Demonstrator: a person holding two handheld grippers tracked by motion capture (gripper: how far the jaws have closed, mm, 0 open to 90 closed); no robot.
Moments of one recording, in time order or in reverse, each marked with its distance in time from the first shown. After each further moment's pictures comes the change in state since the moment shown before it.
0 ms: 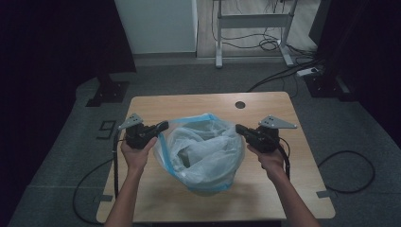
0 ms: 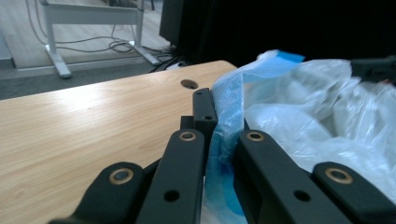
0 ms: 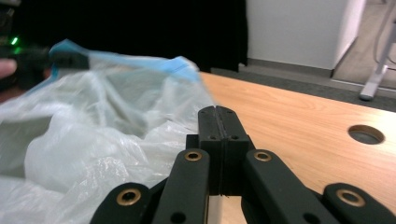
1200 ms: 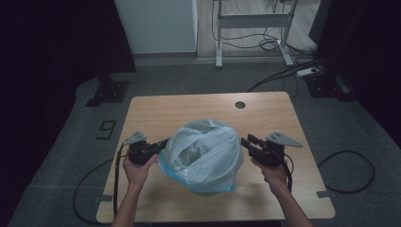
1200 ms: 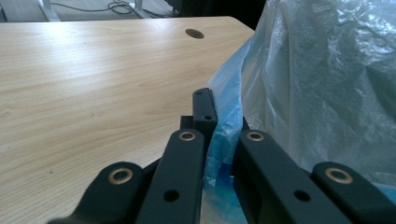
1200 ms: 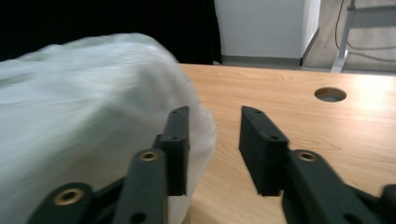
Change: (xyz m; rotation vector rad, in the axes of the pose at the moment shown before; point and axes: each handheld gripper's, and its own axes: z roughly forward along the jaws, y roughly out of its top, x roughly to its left) left arm 0.005 -0.061 0.000 0.097 -0.004 -0.060; right arm -0.002 -0.050 -0.021 -0.030 -0.097 0.056
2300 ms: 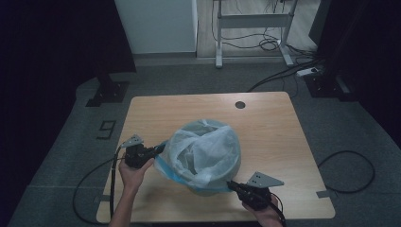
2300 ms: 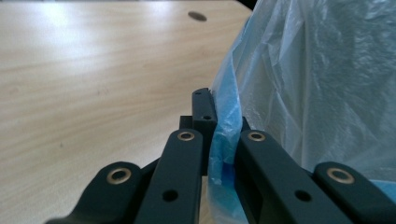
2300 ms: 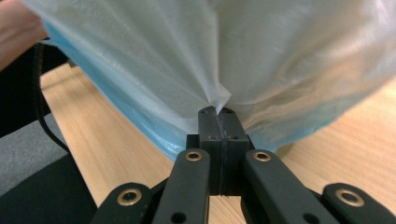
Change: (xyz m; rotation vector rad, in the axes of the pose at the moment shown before) left arm 0.007 -0.013 -0.007 0.069 -0.005 -0.008; right arm 0.065 -0.087 -0.021 0.207 0.212 -0.113
